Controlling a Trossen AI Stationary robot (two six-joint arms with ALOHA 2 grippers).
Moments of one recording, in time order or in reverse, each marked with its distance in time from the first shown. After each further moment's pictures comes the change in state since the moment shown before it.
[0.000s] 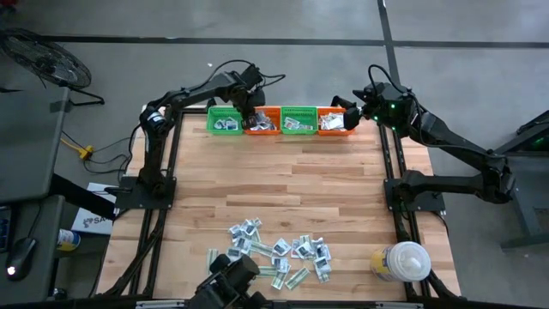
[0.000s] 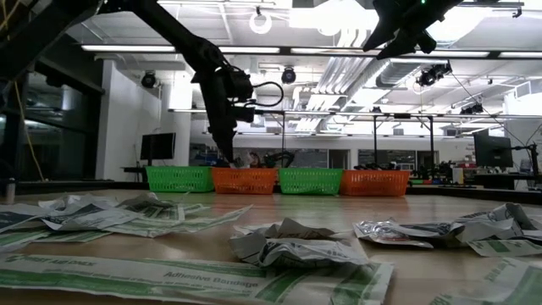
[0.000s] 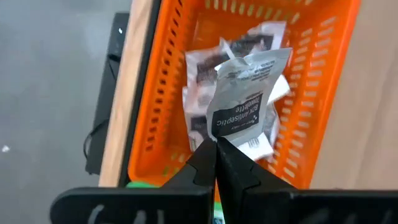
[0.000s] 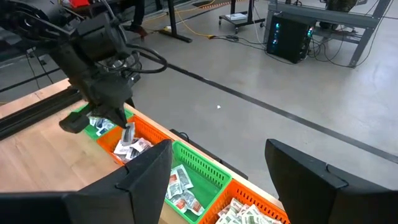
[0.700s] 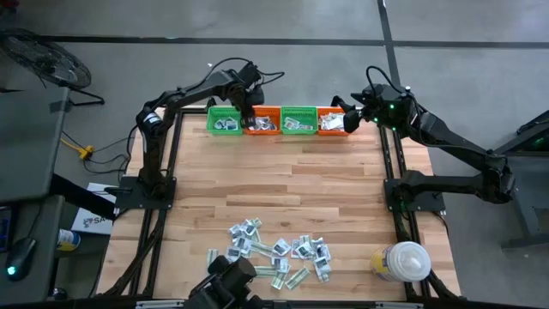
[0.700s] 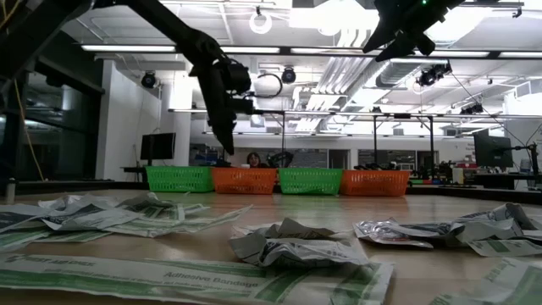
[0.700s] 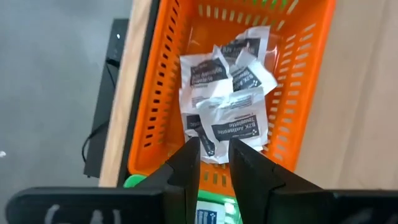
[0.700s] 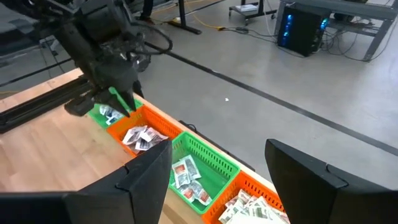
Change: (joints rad) left arm 0.000 -0.034 0.000 -0.018 0.025 0.005; right arm 0.000 0.000 0.000 -0.030 -0.047 0.000
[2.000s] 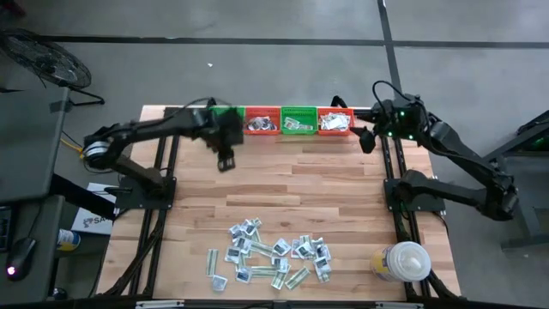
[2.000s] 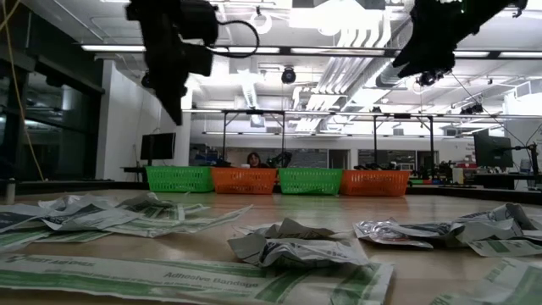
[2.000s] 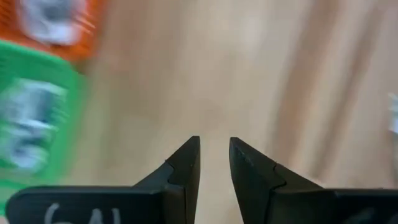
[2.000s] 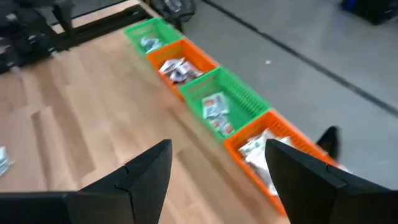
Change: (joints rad) left arm -0.343 -0.558 -0.500 -0.104 -0.036 -0.430; right arm -0.135 -0.176 -0.123 -0.214 -0.349 -0.155
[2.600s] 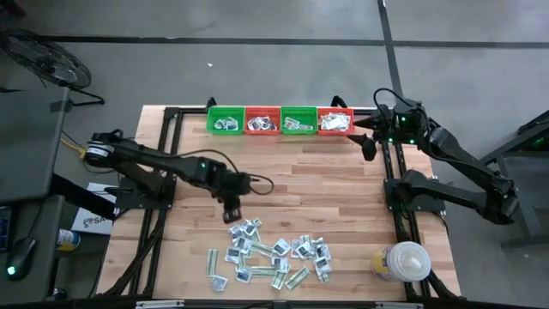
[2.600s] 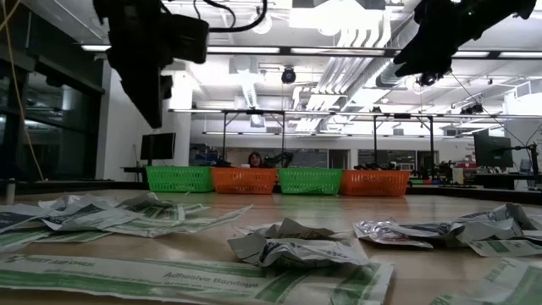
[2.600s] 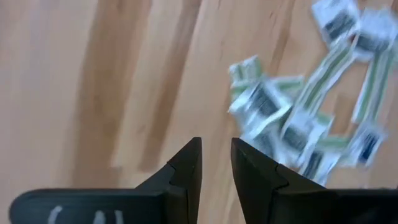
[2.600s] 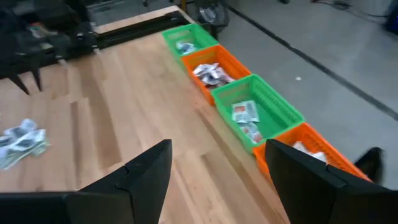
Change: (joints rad) left arm -0.551 0.011 -0.141 0.213 0.019 -0.578; right arm -0.002 -0.063 -0.095 0.081 -0.137 -0.055
